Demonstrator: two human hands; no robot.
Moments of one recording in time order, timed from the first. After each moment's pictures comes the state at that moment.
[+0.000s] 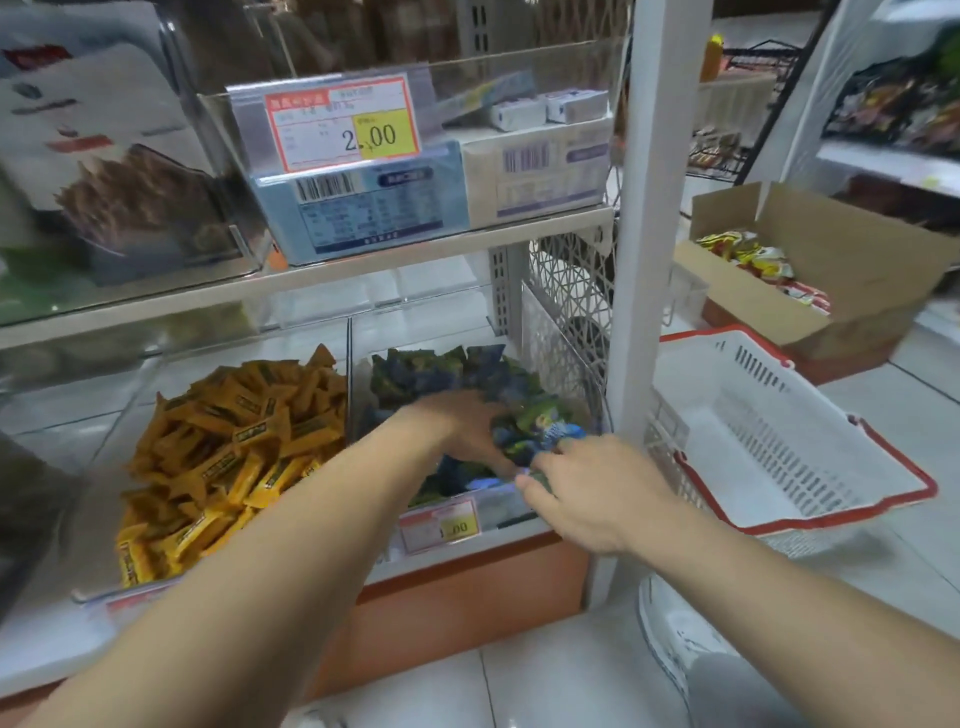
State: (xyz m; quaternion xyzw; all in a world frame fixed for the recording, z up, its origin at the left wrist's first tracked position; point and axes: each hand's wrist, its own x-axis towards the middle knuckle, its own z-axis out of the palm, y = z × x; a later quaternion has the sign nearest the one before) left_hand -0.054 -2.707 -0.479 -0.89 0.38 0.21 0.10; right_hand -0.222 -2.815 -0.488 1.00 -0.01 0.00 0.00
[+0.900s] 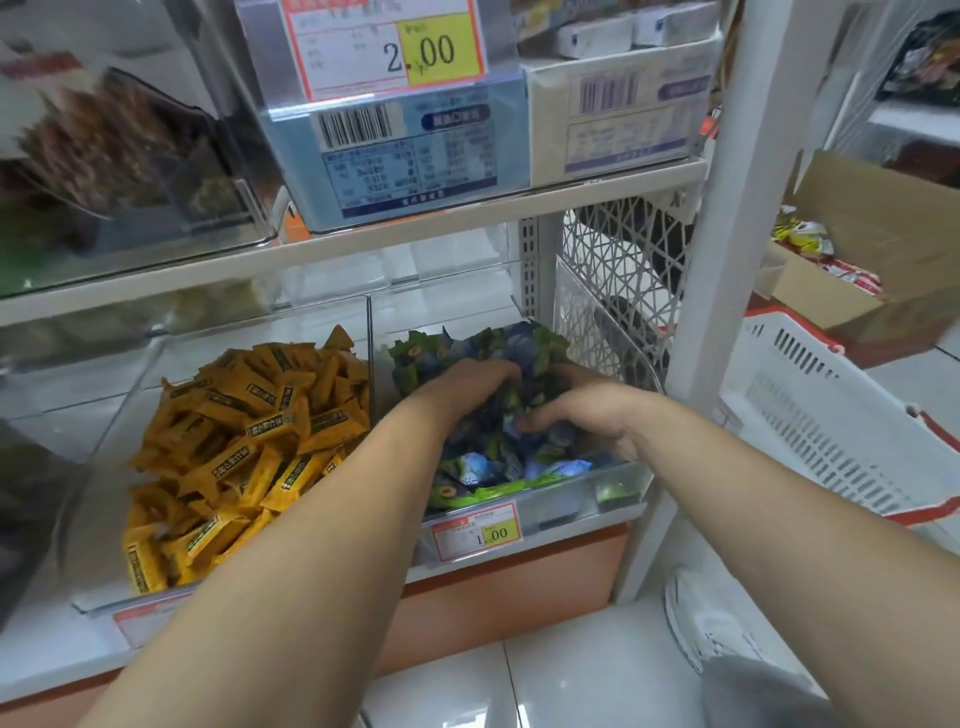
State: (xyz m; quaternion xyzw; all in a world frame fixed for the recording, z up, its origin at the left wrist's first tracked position) left_hand -0.014 -2.693 -0.500 -0.87 0.09 0.28 -0.40; right_hand -0.112 -2.835 -0.507 0.76 -0.17 -0.11 -0.62
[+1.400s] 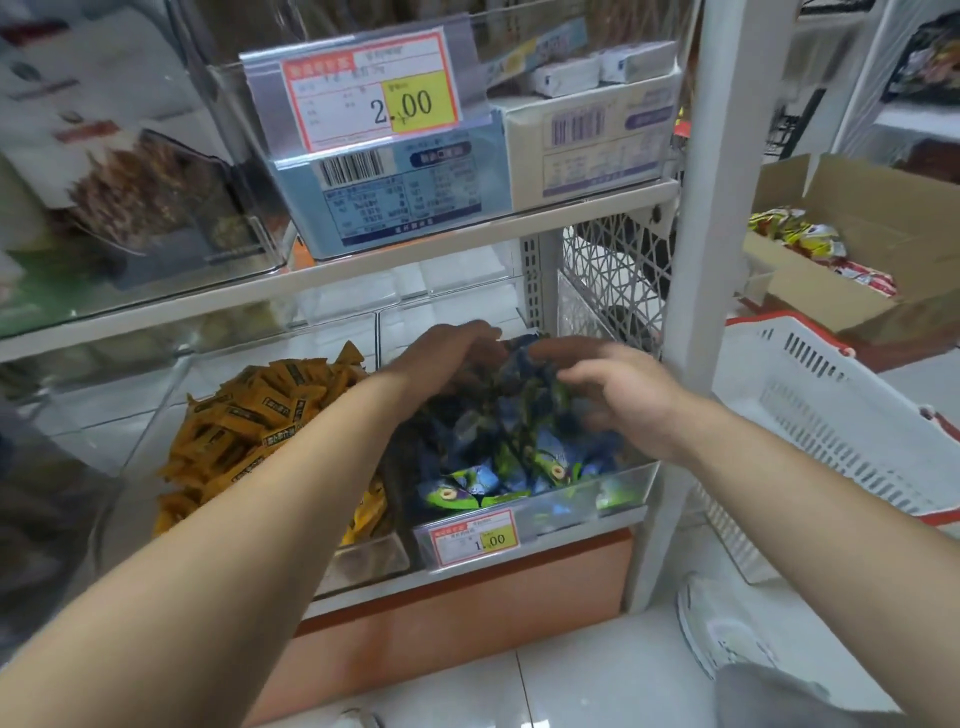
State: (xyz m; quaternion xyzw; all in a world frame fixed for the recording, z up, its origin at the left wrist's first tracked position) left_hand -0.029 -2.666 -0.431 -0.85 0.17 0.25 -0.43; right_hand -0.145 -2.842 -0.471 0.70 -0.12 0.02 -0.70
